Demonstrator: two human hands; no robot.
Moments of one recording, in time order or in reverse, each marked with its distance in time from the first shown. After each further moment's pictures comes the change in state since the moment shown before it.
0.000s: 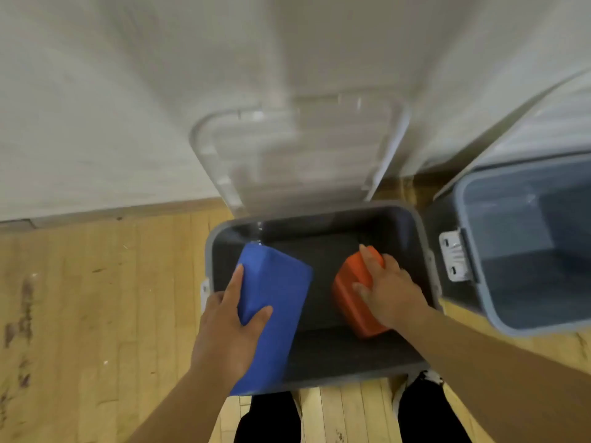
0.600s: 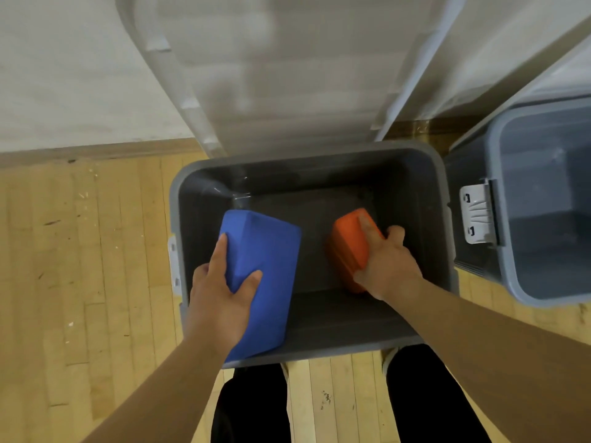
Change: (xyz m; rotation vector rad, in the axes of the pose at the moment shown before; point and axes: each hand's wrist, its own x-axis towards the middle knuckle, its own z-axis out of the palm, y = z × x) left_hand 0.032 -0.038 0.080 -0.101 0.009 -0.129; right_hand 0.036 0.016 0.069 -0.023 -0.094 0.125
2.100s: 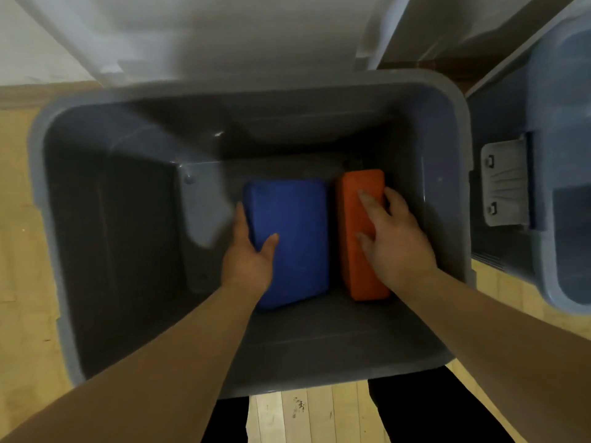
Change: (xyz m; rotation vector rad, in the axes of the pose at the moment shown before) left_hand 0.089 0.015 0.181 -0.214 -0.107 -0.100; right_hand 0.071 0.077 0.042 0.046 0.202 -0.200
